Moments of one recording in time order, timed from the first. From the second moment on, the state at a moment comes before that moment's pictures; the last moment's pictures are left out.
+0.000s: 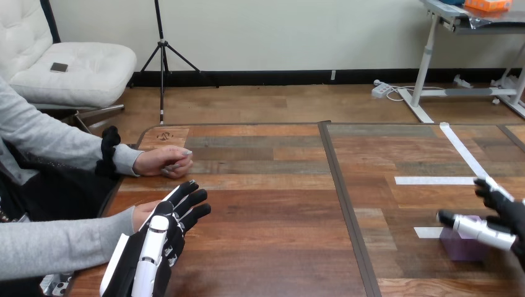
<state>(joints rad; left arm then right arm) 0.39 0.11 -0.03 -0.01 -0.28 -0.38 -0.30 -0.36 -0.60 -0.16 1.22 -0.16 -0.52 0.16</state>
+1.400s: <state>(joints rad) 0.39 0.11 -0.02 -0.02 -0.29 -0.37 -0.30 -0.39 -0.63 -0.10 1.22 -0.19 -0.45 0.11</state>
